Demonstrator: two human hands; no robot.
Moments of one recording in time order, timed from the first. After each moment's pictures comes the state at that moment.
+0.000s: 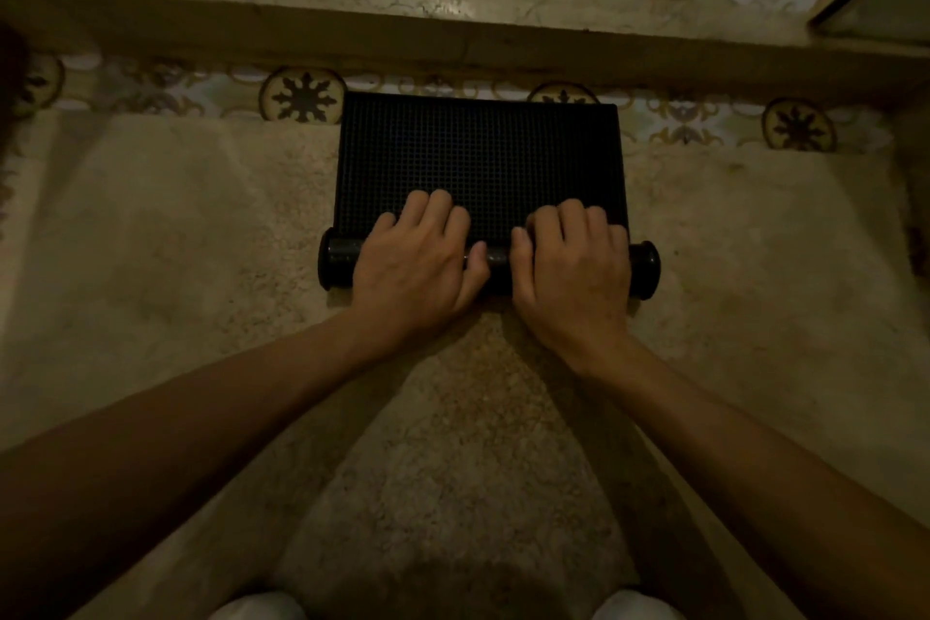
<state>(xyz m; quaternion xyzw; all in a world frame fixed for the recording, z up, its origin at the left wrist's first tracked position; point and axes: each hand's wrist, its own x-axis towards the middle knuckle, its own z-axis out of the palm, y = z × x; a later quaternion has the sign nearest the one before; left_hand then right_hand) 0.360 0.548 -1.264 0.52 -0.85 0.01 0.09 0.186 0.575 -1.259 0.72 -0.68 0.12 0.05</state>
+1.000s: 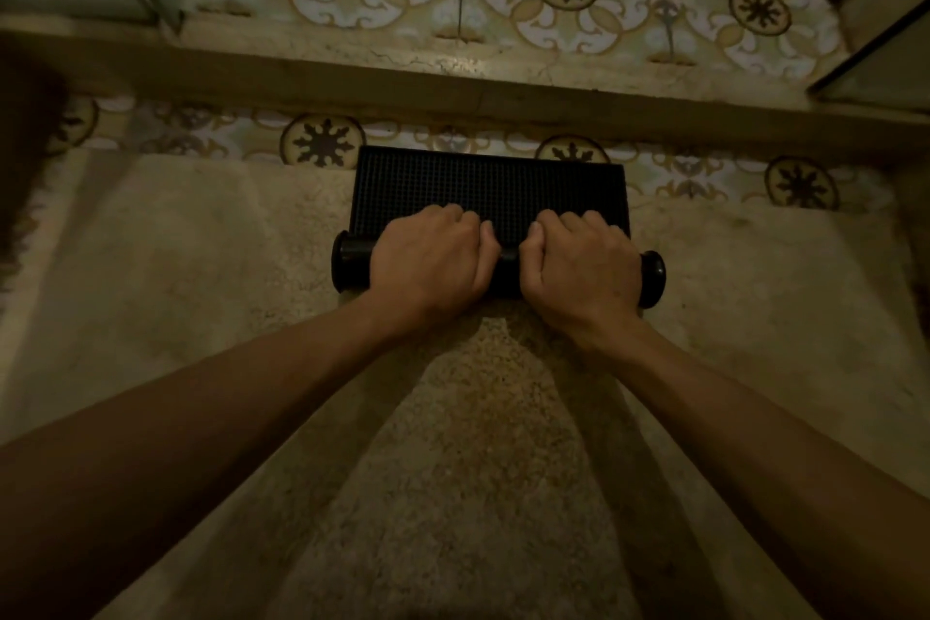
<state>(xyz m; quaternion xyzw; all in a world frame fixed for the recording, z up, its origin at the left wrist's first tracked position) 0.347 0.496 -1.255 0.53 -0.83 -0.04 0.14 0.179 0.521 -1.249 0.74 -0.67 0.11 0.02</state>
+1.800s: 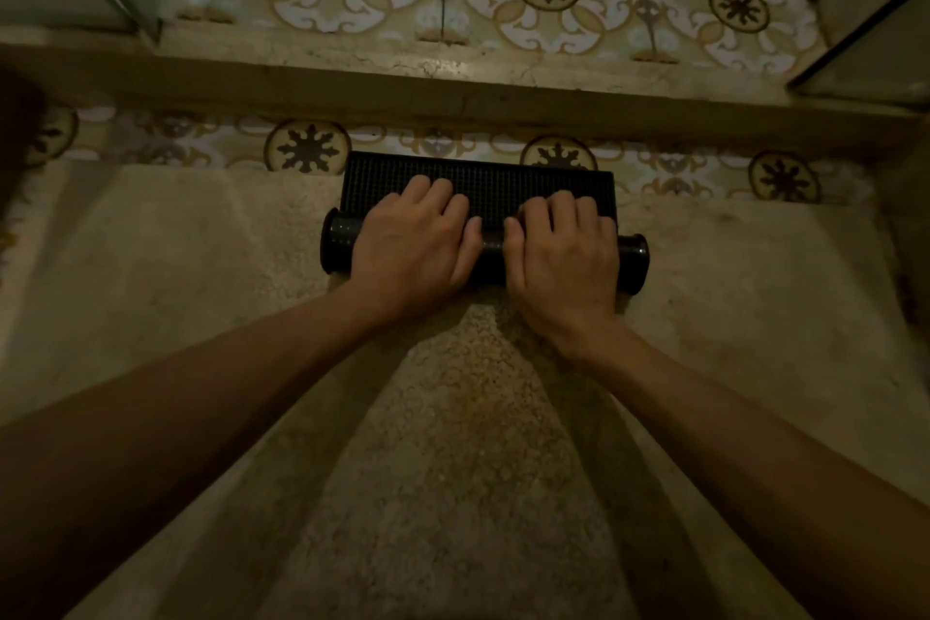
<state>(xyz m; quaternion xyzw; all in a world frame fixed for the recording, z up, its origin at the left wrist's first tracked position) 0.358 0.484 -1.263 0.50 -0.86 0.04 0.13 0.185 0.520 -1.258 0.72 -0.69 0.09 0.07</state>
